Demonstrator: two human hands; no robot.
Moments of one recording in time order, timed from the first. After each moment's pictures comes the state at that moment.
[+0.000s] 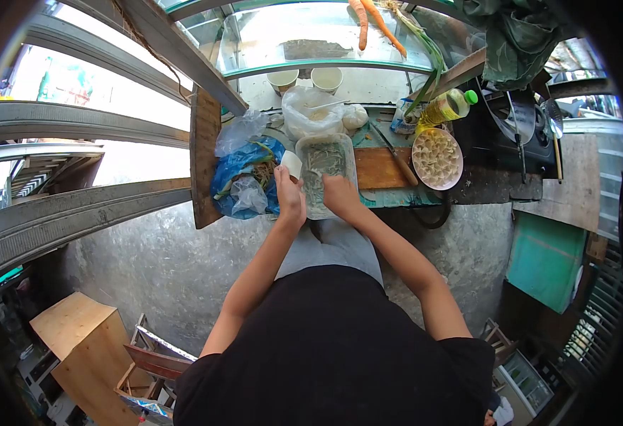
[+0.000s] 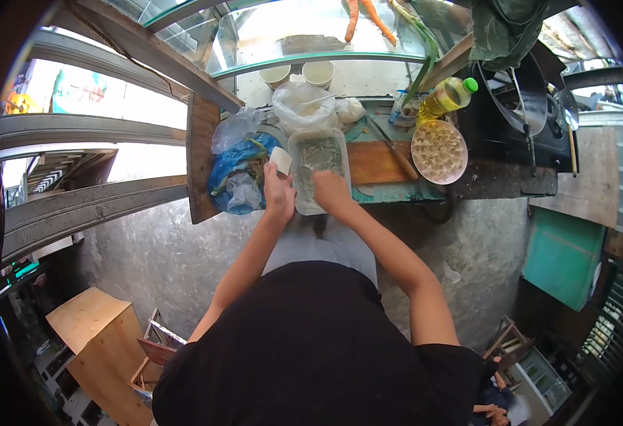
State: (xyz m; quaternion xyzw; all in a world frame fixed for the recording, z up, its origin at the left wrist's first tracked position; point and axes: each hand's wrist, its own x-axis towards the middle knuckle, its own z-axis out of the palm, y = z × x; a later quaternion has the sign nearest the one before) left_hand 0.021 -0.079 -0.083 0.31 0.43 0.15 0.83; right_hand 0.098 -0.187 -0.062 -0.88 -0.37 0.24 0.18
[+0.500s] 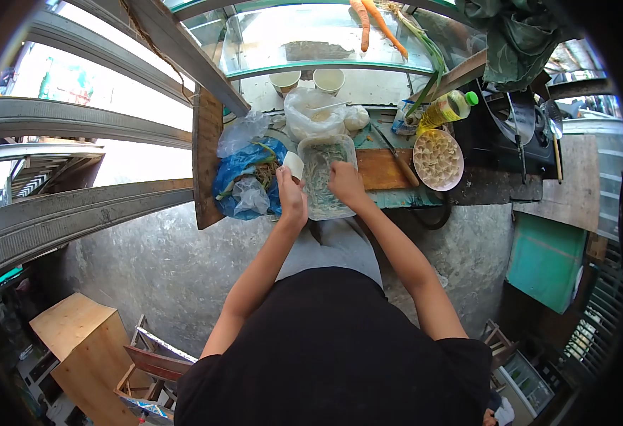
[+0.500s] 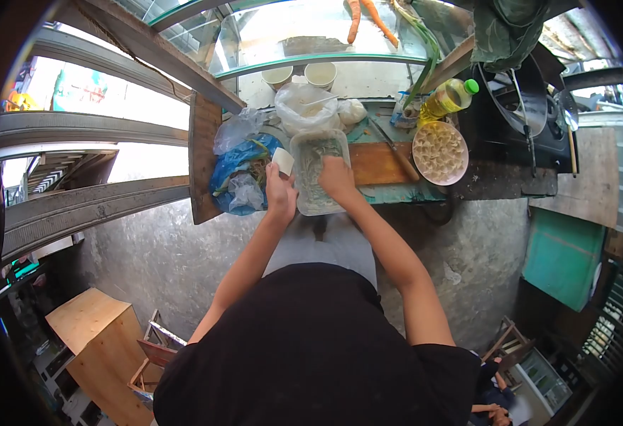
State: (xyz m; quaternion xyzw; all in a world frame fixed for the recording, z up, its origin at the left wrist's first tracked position) left_hand 0.028 -0.082 -0.061 0.27 0.47 0.20 0.82; right_hand 0.120 -0.177 -0.069 -0.90 -0.26 0.22 0.28
